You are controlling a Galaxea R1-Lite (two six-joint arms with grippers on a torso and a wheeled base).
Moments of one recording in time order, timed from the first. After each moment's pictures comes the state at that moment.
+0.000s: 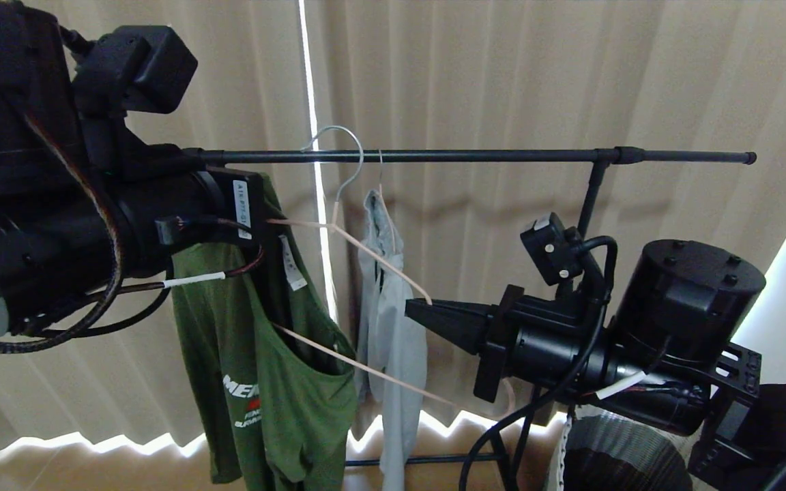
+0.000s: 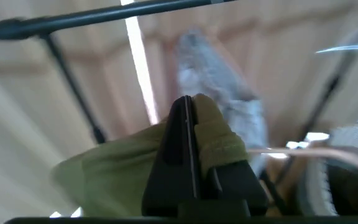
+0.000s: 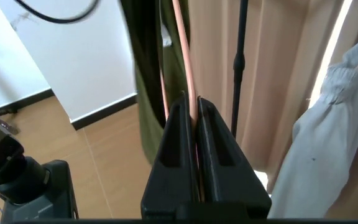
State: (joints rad) left arm -0.62 1.44 -1.07 -0.22 0.37 0.03; right arm 0.74 1.76 -0.66 -1.05 0.33 0.26
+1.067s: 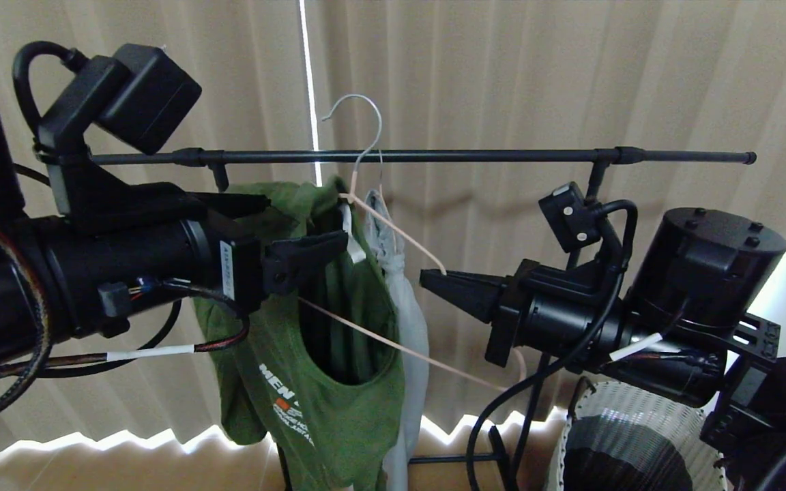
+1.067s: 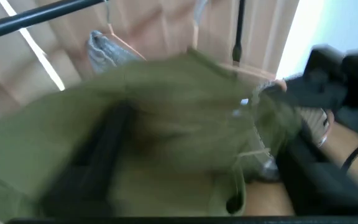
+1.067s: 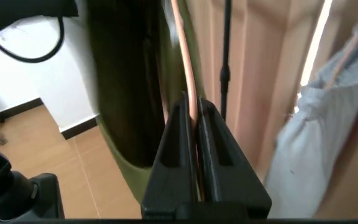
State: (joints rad) left arm -0.65 1.34 -0.95 -0.22 0.05 0.11; right arm 0.69 1.72 -0.72 -0.96 0.32 0.25
